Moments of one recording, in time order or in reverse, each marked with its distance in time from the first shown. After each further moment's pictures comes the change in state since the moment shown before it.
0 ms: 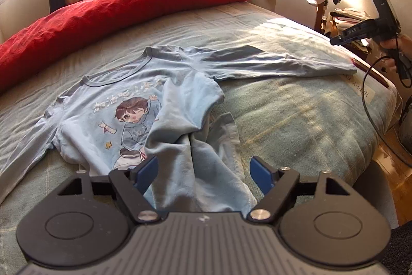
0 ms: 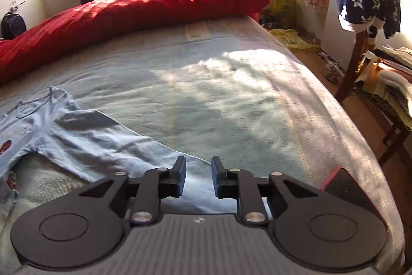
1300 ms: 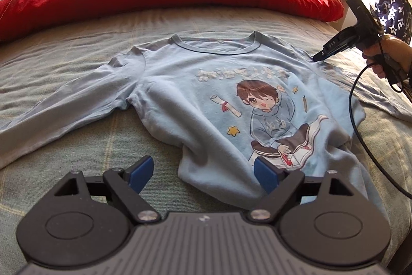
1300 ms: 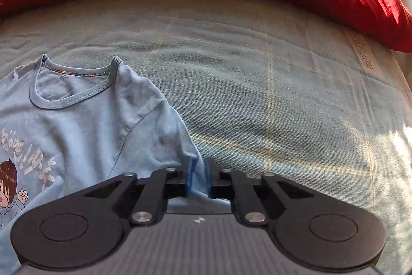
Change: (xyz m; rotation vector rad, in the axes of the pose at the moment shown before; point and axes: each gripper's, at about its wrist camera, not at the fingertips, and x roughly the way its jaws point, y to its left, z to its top) left arm 0.066 0.163 -0.047 -0.304 0.004 0.107; right arm 0.217 0.248 0.102 -0.344 0.240 0.073
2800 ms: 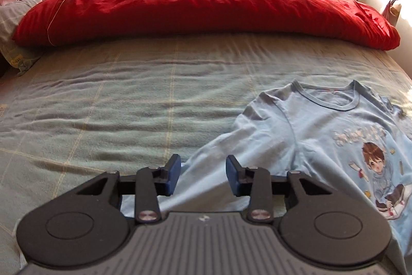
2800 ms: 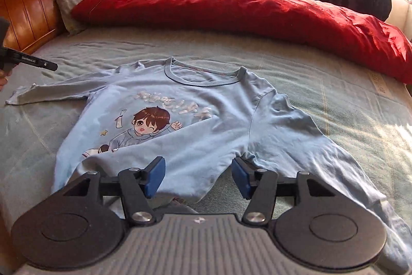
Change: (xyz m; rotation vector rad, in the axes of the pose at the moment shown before) left arm -0.004 0.190 0.092 -0.058 0.012 0.183; right arm -0.155 0.108 -0.148 -0.092 -0.266 0.186
